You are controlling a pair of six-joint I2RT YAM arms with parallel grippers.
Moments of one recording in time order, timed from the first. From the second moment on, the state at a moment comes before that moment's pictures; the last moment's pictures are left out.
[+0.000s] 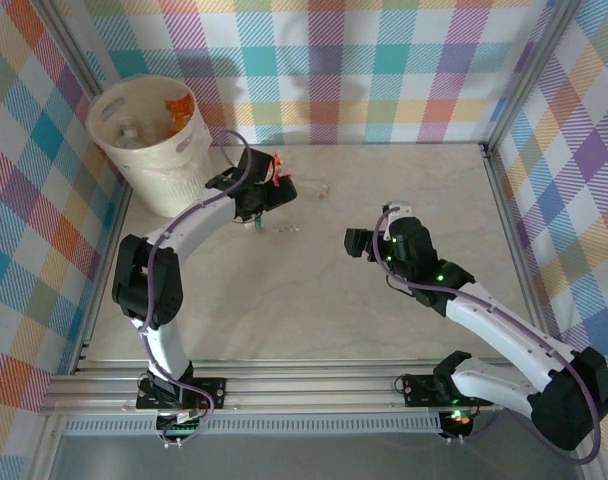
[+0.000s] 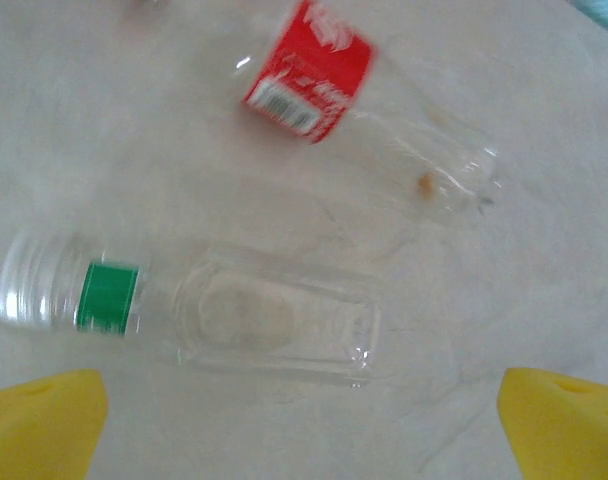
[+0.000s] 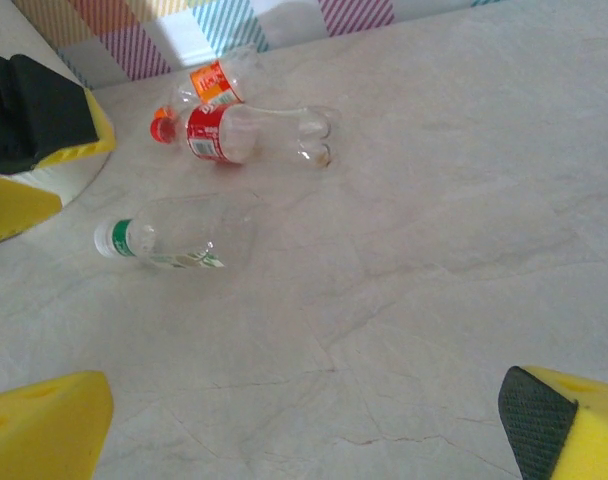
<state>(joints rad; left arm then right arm) -0.43 1.85 1.52 -0.60 -0.05 -0.84 0.63 1.05 0.75 -0.22 0.18 0.47</state>
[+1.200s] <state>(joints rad) -0.47 2.01 1.54 -0.76 -0.16 -1.33 0.63 1.02 0.75 -0.19 0.00 0.27</state>
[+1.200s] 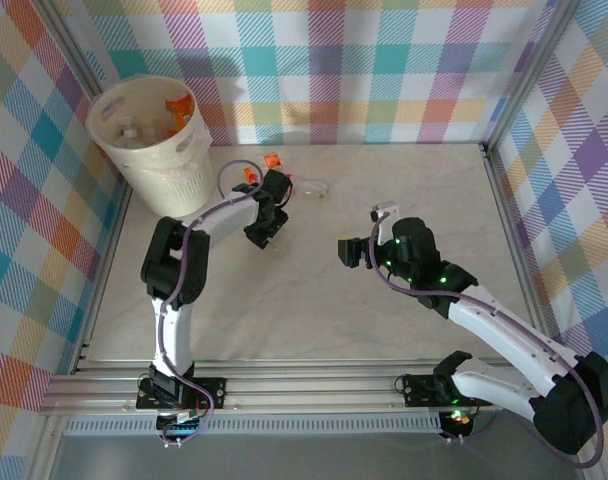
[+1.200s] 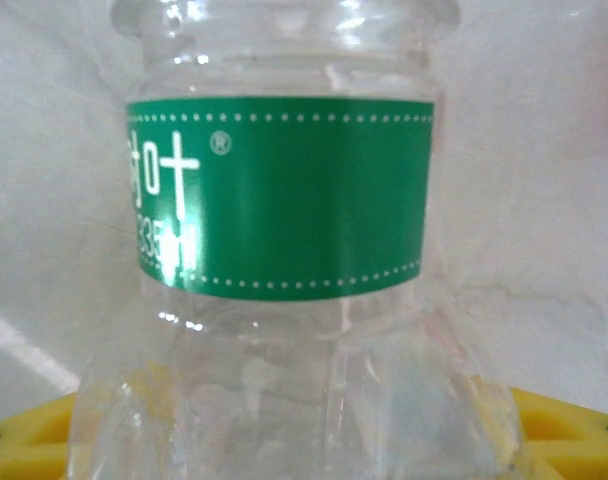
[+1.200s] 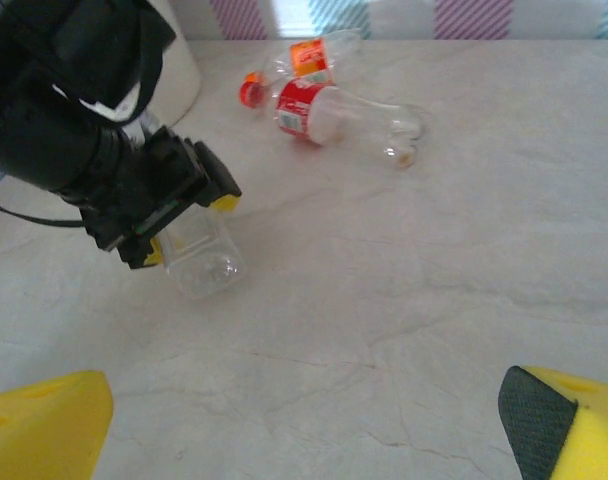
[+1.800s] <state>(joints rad) -0.39 1.49 1.51 -0.65 -0.21 -0.66 0.63 1.11 0.75 0.01 -0.04 0.25</state>
